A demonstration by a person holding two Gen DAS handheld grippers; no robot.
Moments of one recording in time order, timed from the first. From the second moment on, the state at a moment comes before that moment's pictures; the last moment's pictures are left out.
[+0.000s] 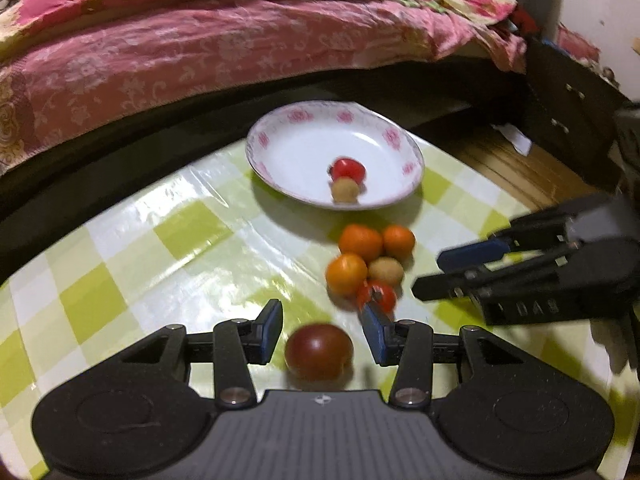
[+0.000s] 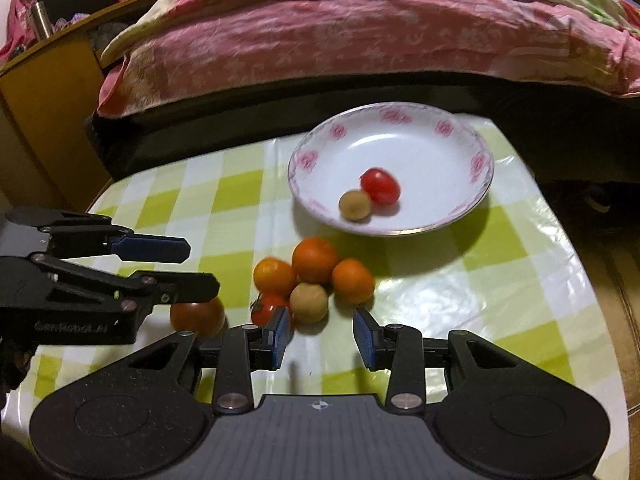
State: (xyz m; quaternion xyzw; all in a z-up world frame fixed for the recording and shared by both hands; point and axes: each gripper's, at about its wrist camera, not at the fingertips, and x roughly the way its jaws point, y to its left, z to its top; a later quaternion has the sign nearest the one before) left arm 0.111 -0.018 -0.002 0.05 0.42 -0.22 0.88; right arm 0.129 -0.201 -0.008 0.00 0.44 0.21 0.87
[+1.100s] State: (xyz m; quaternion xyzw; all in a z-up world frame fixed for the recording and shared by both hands) left arm 0.115 -0.011 -0.037 0.09 0.43 -0.18 0.88; right arm 0.132 -0.162 -0.031 0.00 0.45 0.23 0.86
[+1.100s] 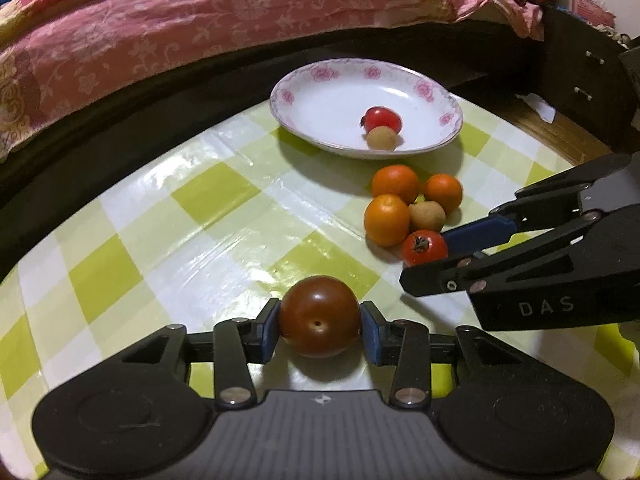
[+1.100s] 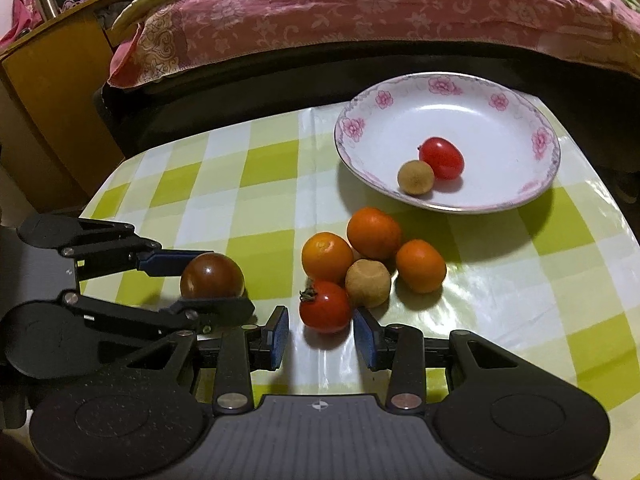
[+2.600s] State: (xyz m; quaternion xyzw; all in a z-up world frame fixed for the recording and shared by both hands) left arm 0.093 -0.024 -0.034 0.11 0.44 -0.22 0.86; right arm 0.112 -0.162 -0.023 -0.08 0.46 0.24 0.85
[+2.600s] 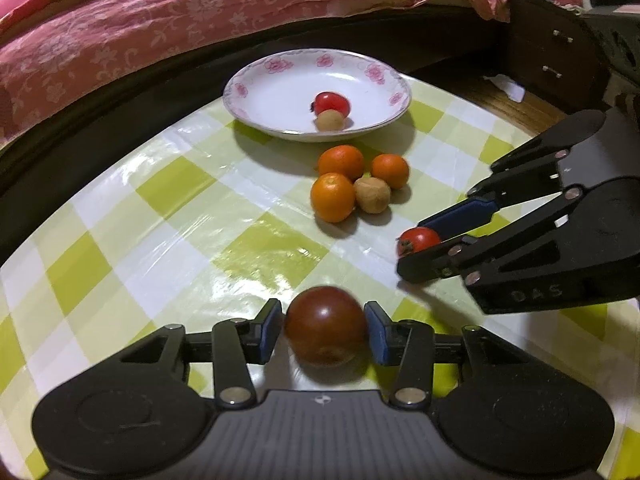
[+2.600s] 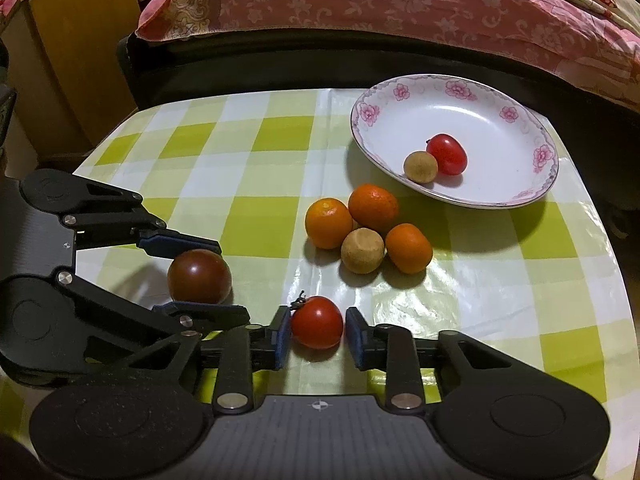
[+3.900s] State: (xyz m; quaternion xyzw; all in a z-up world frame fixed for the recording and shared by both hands) left arm 0.180 -0.064 0.006 0.07 0.39 -0.20 0.90; right arm 0.169 -0.209 0.013 0.00 0.41 0.18 0.89
